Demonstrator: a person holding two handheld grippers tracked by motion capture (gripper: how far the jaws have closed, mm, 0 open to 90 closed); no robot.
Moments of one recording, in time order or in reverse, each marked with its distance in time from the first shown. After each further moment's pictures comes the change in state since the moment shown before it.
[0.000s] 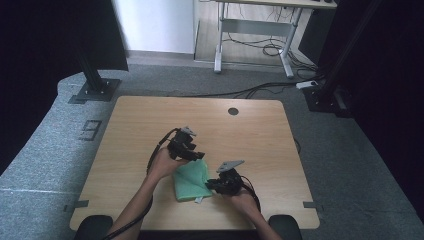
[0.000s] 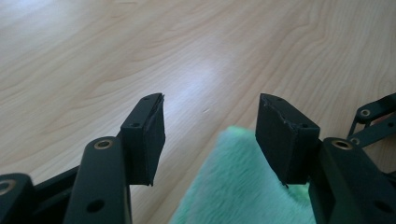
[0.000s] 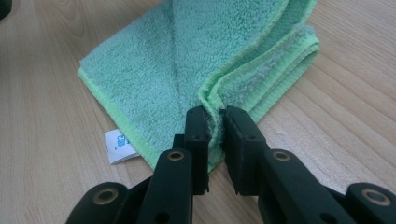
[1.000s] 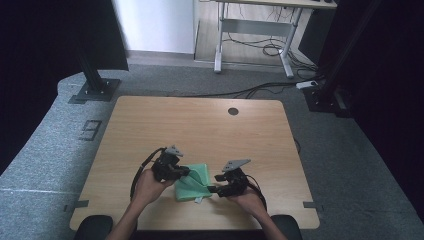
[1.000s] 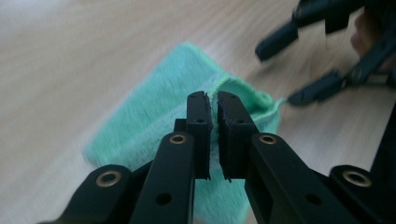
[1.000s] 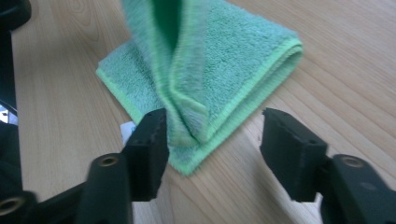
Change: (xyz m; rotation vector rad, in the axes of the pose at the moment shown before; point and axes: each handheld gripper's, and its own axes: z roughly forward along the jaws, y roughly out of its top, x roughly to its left) left arm -0.043 -0.069 -0.054 0.012 0.004 -0.046; right arm -0.001 0.001 -0.022 -0.015 0.012 -0.004
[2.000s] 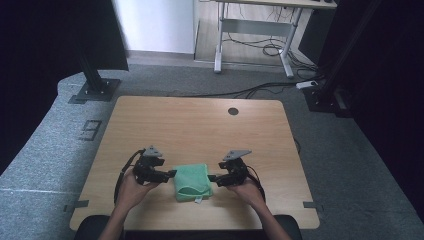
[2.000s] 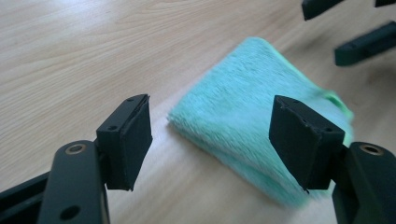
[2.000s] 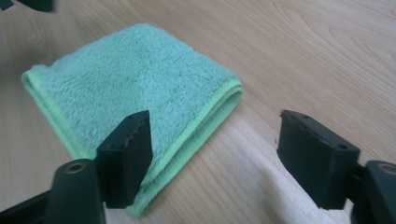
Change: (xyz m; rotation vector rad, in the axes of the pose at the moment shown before) left arm 0.038 -0.028 -0.016 -0.106 0.121 -0.071; right arm -0.019 0.022 0.002 -0.042 -0.102 0.028
